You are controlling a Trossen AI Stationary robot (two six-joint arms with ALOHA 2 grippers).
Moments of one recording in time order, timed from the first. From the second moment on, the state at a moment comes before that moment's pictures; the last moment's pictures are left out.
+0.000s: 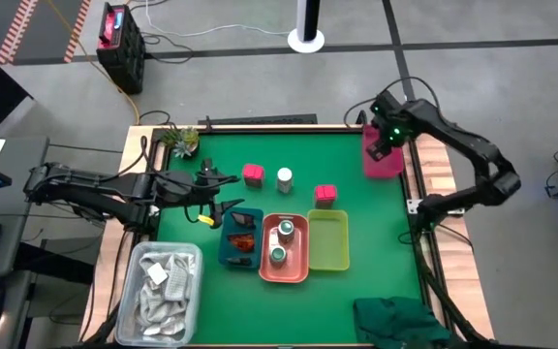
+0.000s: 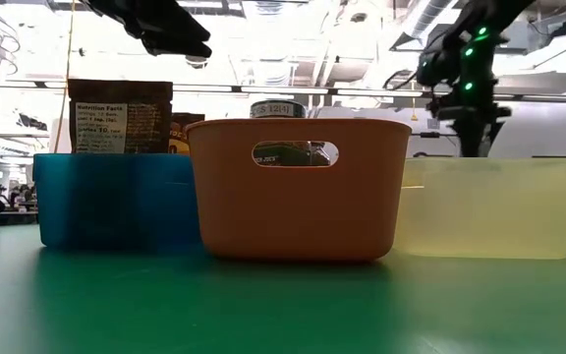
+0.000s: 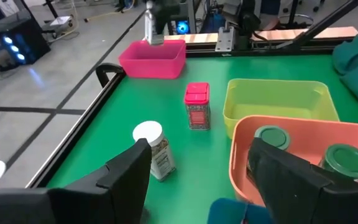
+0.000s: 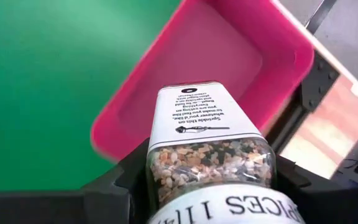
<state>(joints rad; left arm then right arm) -0.07 0.94 0.77 -0.15 -0.36 0.03 -0.93 1.34 1.12 -1.14 0.21 0.00</state>
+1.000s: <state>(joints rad) -0.07 0.94 0.77 -0.21 -0.36 0.00 -1.08 1.74 1.35 -1.11 0.21 0.09</state>
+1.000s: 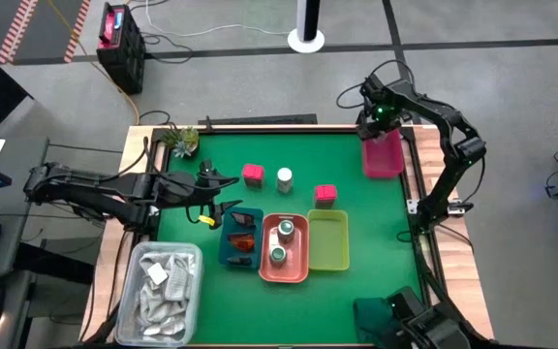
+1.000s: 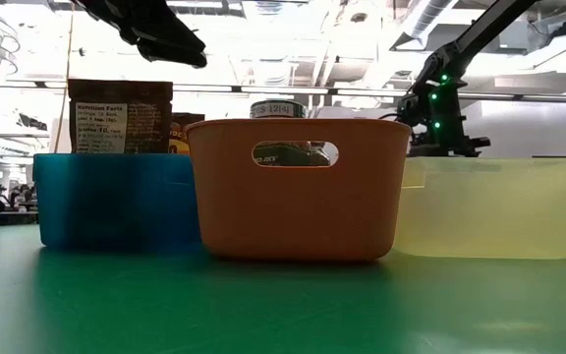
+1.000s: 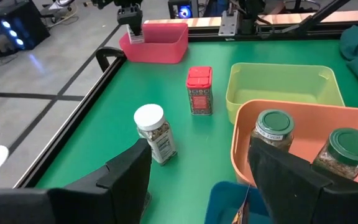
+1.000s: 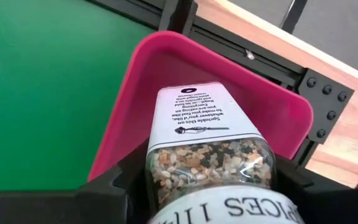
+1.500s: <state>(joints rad) -0.07 0.94 0.77 -0.21 -0.36 0.01 -1.07 1.74 1.32 -1.19 0.18 -0.11</state>
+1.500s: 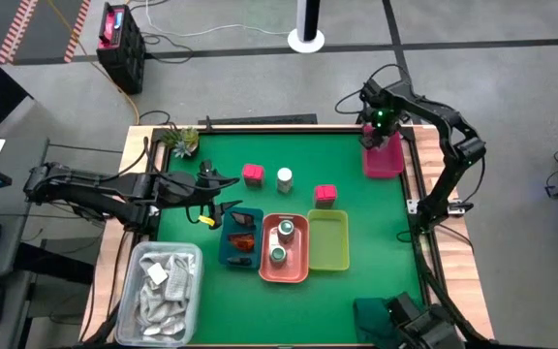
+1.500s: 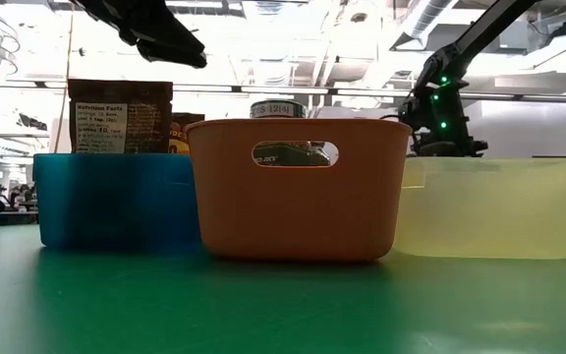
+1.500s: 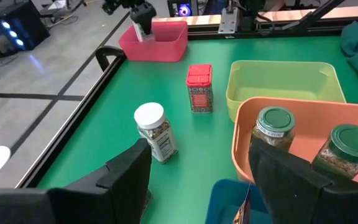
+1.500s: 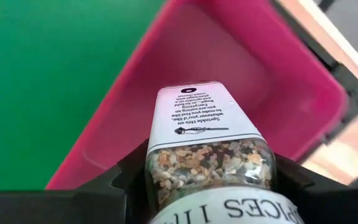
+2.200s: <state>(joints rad) -0.07 0.94 0.77 -0.22 -0.36 0.03 -1.05 1.73 1.27 -1.17 0.28 -0.36</state>
